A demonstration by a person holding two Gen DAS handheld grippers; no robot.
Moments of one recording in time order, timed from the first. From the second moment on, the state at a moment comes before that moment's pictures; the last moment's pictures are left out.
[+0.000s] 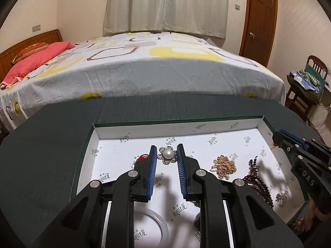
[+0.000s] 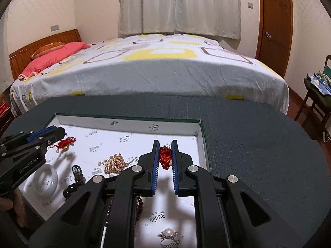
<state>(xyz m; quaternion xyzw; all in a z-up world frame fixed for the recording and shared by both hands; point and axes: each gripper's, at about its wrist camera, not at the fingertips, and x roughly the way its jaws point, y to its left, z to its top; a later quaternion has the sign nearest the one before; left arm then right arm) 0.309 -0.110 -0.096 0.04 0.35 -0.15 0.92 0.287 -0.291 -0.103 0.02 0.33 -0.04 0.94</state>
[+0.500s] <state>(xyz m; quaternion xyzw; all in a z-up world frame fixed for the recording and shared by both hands) 0.323 -0.116 -0.112 0.05 0.40 -0.13 0.90 0.297 -0.292 -0.118 0.02 0.36 -0.04 0.93</state>
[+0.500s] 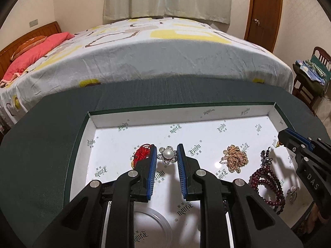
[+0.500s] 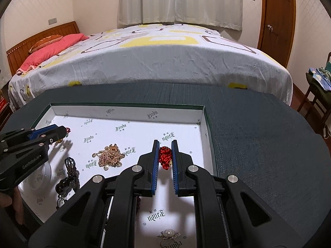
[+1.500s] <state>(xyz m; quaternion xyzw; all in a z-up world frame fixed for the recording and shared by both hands) 0.311 -0.109 -0.100 0.05 0.38 -0.12 0.92 0.283 -0.293 -0.110 0.04 0.35 -0.04 0.94</state>
